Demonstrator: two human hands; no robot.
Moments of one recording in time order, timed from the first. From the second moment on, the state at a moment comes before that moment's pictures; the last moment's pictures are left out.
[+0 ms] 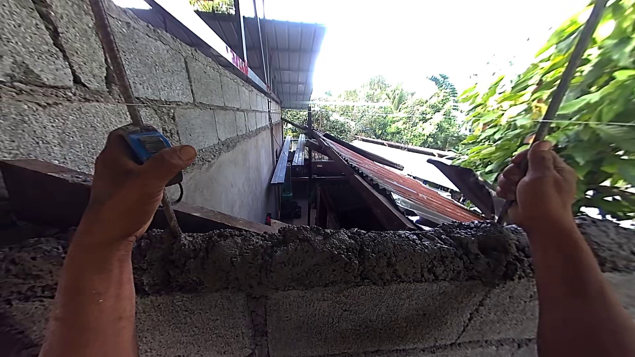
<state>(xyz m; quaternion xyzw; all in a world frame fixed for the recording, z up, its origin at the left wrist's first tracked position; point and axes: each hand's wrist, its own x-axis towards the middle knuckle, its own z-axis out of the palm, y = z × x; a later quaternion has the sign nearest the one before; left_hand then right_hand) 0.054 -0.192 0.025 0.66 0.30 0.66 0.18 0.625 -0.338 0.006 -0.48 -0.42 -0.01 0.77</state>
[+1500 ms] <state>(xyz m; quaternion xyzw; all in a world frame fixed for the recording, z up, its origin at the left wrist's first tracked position) 0.055 -0.190 0.028 0.66 0.29 0.67 0.18 0.625 -0.338 0.005 -0.48 -0.43 -0.03 0.76</state>
